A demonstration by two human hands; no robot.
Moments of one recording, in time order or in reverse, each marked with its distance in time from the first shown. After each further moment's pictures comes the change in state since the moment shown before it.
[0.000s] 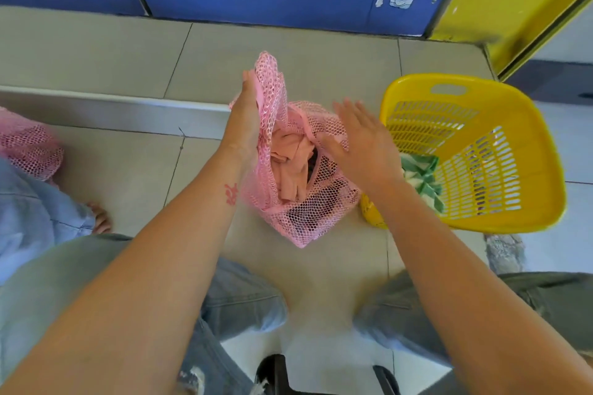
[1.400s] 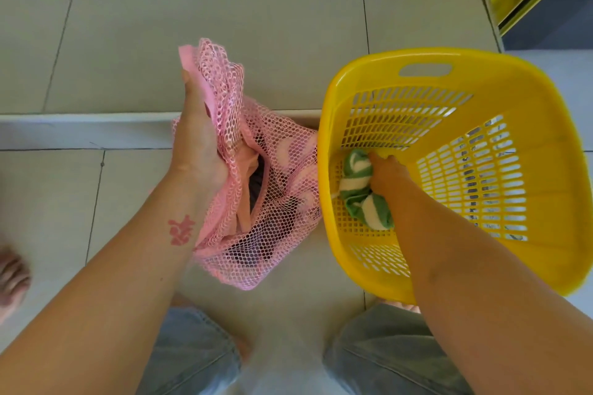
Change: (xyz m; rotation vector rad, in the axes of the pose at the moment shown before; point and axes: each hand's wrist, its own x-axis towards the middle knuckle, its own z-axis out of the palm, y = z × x) left_hand 0.087 -0.045 0.083 -0.367 -0.012 -0.179; right_hand 0.019 0.241 0.125 -0.178 -0.754 0.598
